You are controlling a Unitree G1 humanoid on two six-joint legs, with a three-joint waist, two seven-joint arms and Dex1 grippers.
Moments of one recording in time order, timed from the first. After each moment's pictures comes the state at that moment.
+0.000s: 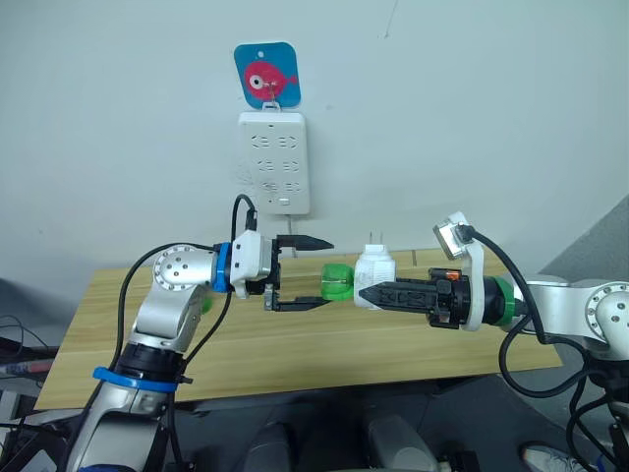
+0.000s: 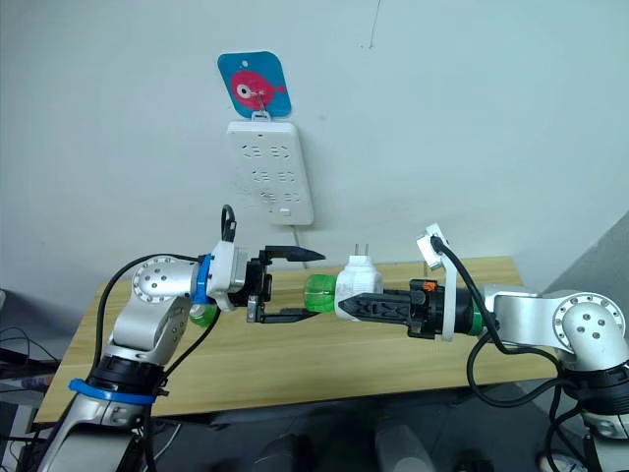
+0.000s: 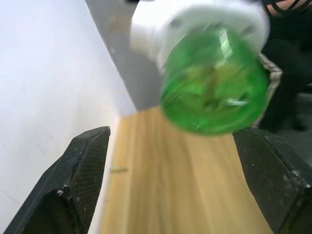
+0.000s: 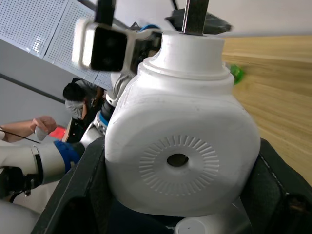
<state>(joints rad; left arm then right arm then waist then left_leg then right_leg) -0.41 0.52 -0.09 -0.01 -0.39 -0.19 -1.30 -0.41 -0.81 0.07 -0.34 1.94 1.09 0.06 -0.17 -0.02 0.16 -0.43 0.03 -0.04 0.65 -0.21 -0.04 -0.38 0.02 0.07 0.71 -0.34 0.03</state>
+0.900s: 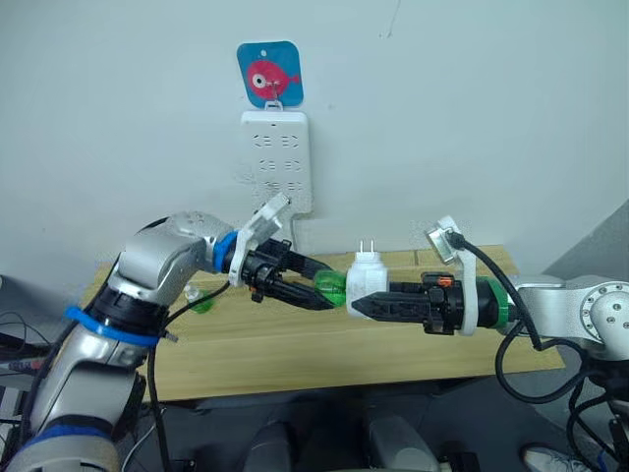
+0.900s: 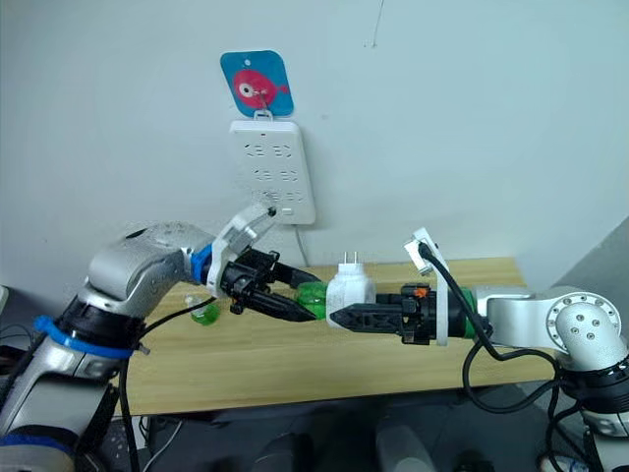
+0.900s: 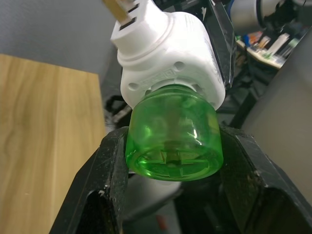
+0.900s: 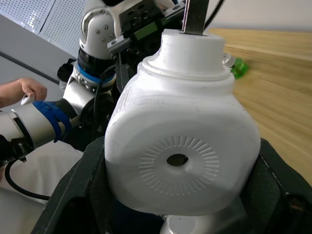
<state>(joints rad) -0.78 0.72 -0.31 0.07 -0.68 0.78 -1.55 -0.45 -0.83 0.10 -0.39 1.86 1.10 0.11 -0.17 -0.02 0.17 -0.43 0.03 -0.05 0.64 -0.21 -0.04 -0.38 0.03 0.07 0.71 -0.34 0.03</state>
